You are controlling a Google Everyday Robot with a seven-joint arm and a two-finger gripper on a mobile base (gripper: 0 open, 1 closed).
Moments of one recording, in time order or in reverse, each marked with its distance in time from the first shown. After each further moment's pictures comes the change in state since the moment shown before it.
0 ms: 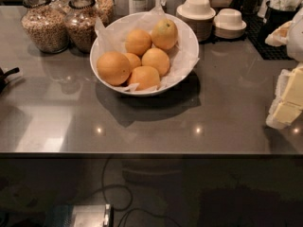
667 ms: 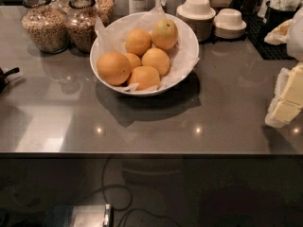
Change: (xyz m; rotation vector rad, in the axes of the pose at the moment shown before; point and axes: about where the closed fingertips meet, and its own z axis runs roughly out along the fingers) arm -0.002 -0.001 -0.001 0.007 -0.018 -0.001
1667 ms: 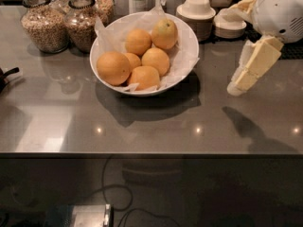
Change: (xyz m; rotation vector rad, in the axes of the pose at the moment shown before) arm -0.082 -0.040 0.009 -0.026 -0.380 -0.154
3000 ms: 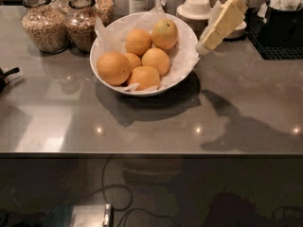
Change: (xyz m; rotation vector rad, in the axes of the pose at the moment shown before) arm -0.066 -0.073 0.013 0.071 -0.181 -0.058
